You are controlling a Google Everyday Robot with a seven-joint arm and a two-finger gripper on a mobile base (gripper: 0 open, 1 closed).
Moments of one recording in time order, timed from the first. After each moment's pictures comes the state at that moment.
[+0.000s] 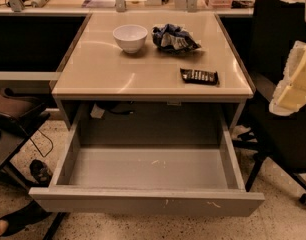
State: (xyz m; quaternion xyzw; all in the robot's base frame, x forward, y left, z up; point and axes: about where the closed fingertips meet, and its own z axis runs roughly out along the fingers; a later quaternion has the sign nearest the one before) arm 0.423 -0.189 1.050 -0.60 0.75 -0.10 0.24
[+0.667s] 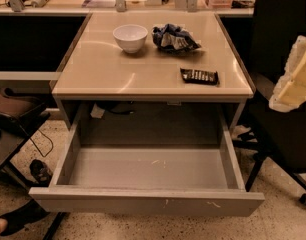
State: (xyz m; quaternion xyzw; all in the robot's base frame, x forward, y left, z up) arm 0.423 -0.189 1.058 -0.60 0.75 -0.11 0.26
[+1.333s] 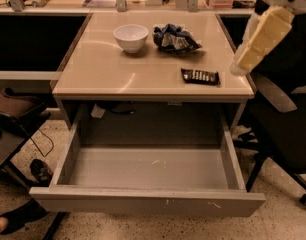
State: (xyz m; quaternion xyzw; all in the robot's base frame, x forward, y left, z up) arm 0.506 -0.154 1.047 -0.64 0.70 0.01 0.32
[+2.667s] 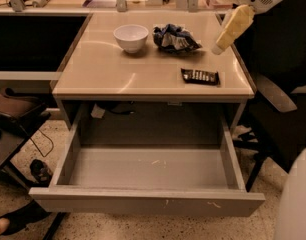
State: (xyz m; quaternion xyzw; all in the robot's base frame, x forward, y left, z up) arm 0.645 -0.164 0.993 -0.61 0.71 0.11 0.33
